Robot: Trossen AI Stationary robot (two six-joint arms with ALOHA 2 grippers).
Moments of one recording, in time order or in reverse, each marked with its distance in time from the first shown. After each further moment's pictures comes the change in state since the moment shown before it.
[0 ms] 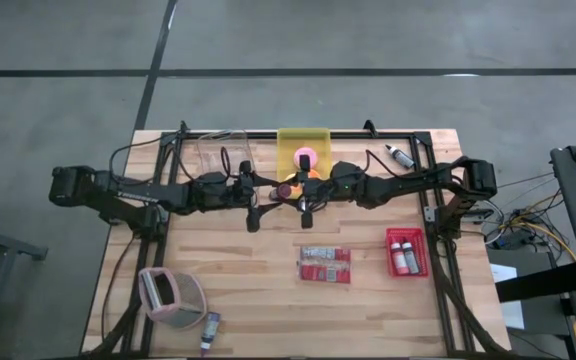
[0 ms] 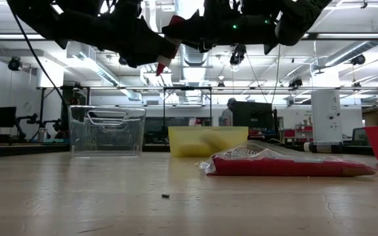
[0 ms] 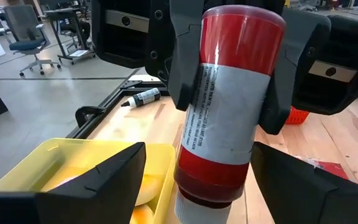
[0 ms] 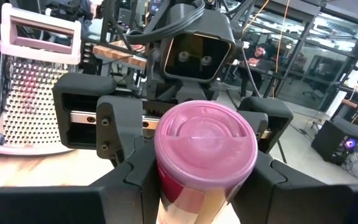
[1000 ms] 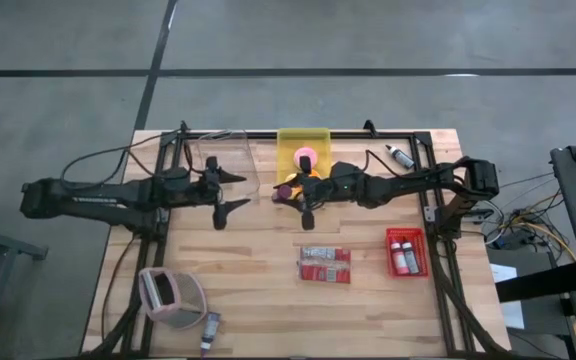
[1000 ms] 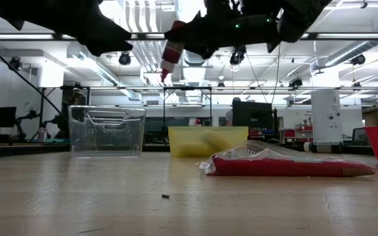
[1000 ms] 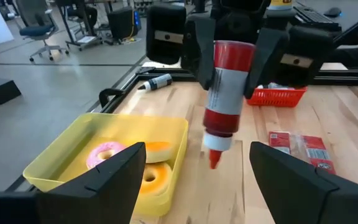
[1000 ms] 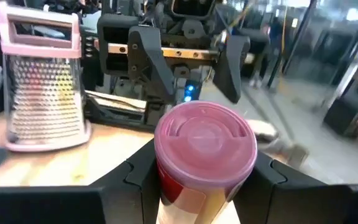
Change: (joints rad) left arm 0.002 -0.467 -0.062 -0.466 -0.036 -0.019; right arm 0.000 -0.018 0.000 -0.077 0.009 0.088
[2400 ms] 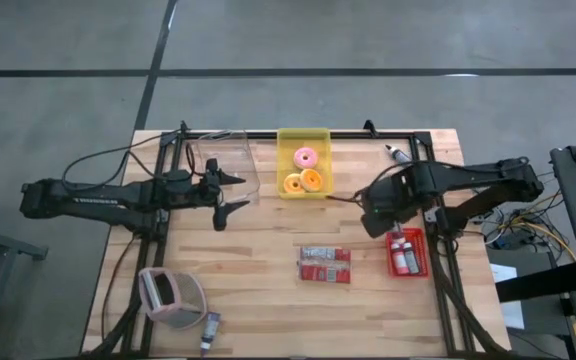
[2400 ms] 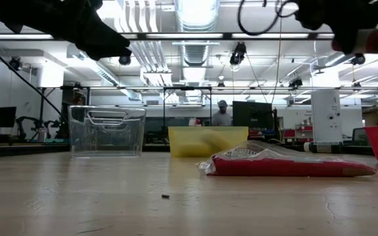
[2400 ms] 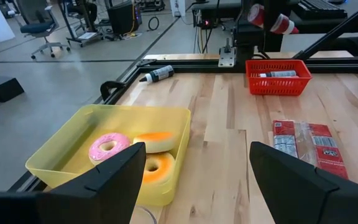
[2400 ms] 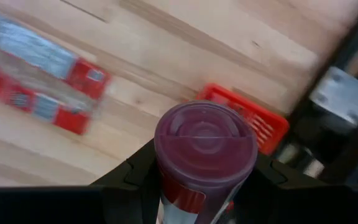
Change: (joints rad) left arm 0.001 -0.003 -0.036 0.009 -0.006 0.019; right arm 0.218 -0.335 0.370 -2.215 0.121 1.413
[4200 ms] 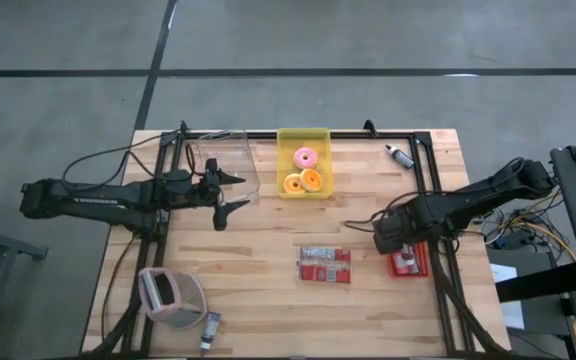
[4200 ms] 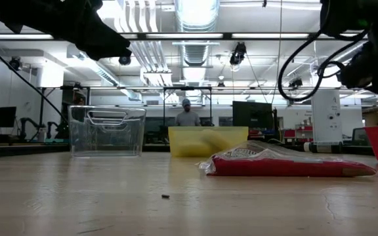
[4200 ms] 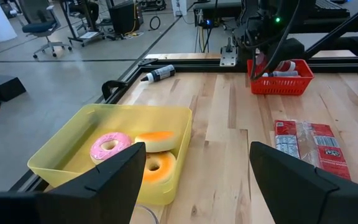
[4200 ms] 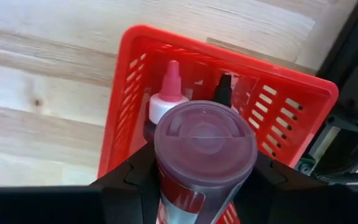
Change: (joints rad) left arm 0.000 0.001 0.000 0.000 -0.006 0.000; right arm 0.140 -0.151 -0.598 0.377 -0.094 0.322
